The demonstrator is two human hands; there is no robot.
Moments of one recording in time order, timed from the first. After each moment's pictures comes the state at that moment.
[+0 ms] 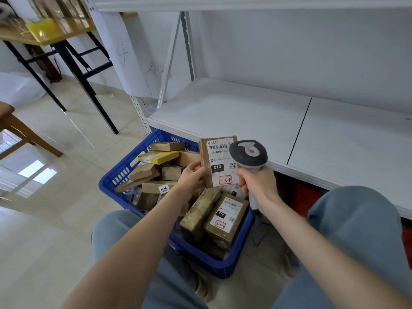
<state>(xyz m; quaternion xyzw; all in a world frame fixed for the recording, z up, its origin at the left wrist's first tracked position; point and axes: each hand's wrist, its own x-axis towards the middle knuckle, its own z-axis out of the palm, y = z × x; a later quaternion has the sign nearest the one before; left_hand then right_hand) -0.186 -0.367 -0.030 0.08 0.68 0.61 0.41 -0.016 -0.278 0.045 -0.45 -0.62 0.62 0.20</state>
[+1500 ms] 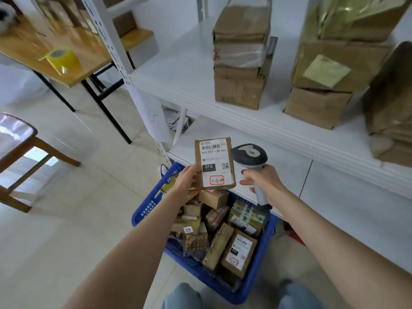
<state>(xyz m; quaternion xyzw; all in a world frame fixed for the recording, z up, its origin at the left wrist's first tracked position) -0.331 -0.335 0.246 -0.02 0.70 0.57 0.43 -0.189 -0.190 0.293 -0.50 -0.60 0.63 0.05</state>
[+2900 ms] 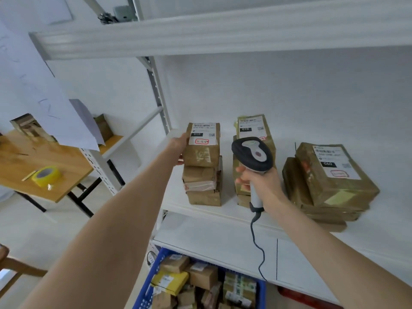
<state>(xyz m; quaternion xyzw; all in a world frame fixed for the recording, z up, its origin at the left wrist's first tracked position) -0.422 -0.153 0.606 0.18 0.81 0.47 0.32 -0.185 -0.129 0.576 -0.43 -0.53 0.65 0.33</state>
